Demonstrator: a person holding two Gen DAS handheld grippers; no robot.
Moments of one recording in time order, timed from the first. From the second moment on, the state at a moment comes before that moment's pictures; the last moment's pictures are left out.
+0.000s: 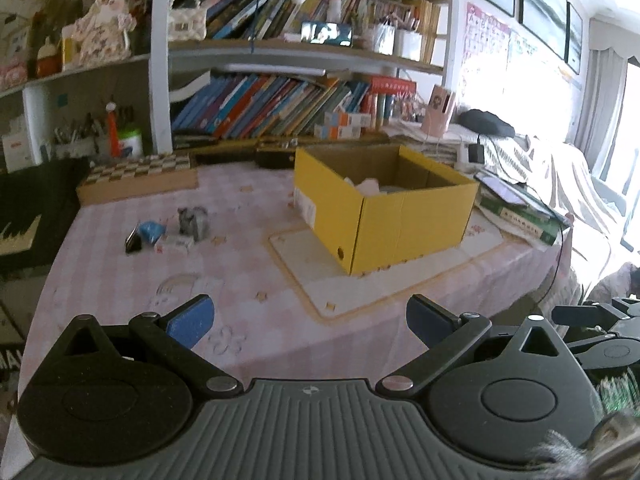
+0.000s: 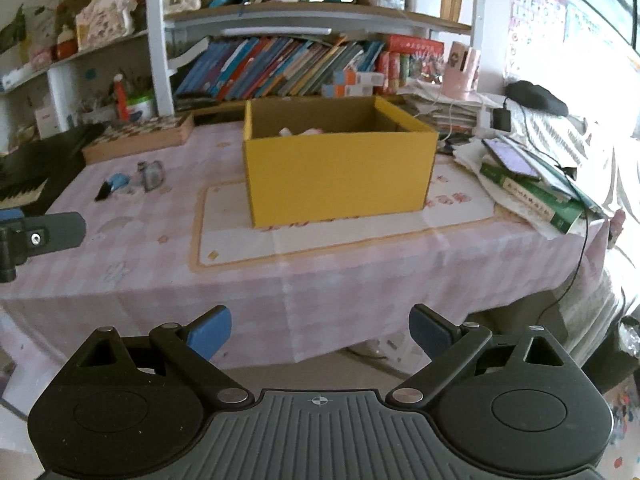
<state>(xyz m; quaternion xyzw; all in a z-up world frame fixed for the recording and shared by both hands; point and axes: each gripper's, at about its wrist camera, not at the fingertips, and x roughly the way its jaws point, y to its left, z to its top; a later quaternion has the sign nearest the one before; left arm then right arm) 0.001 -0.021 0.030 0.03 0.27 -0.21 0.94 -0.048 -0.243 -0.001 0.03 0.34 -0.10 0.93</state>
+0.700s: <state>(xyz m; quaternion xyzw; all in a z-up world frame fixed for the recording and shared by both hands) -0.015 0.046 0.006 -0.01 0.33 -0.12 0.94 -0.041 -0.173 -0.012 -0.01 0.37 0.00 0.93</state>
